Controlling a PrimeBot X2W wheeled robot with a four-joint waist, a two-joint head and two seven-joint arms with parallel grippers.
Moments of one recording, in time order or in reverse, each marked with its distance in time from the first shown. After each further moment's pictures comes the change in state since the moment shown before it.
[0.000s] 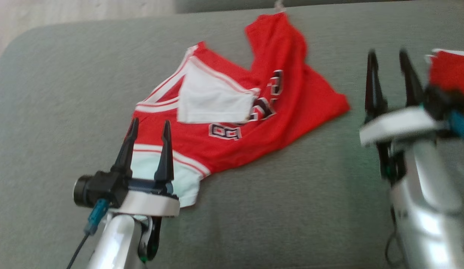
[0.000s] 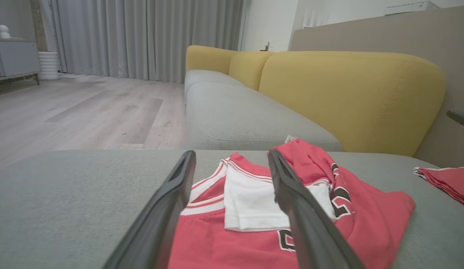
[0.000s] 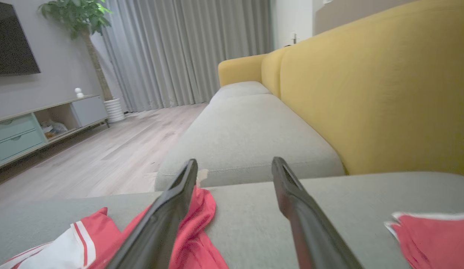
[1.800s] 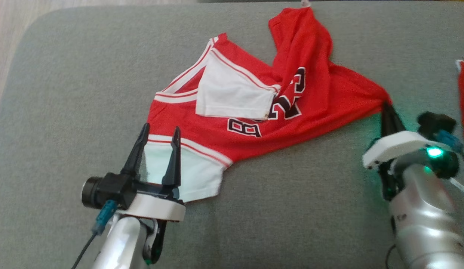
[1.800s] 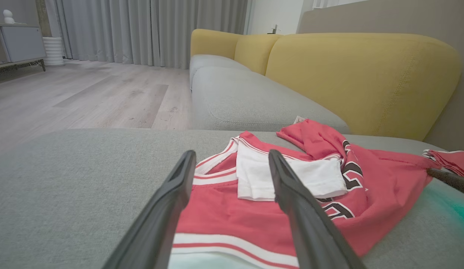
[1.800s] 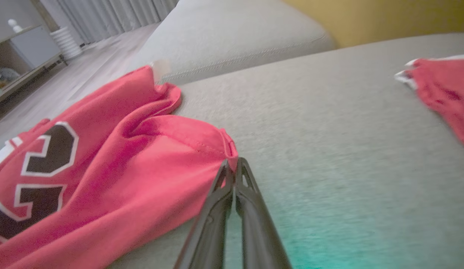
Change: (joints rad) left arm 0.006 -0.012 -0.022 0.035 0.019 -0.025 0.000; right arm -0.047 0.014 -0.176 0.414 -0.070 0.000 0.003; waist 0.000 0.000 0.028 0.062
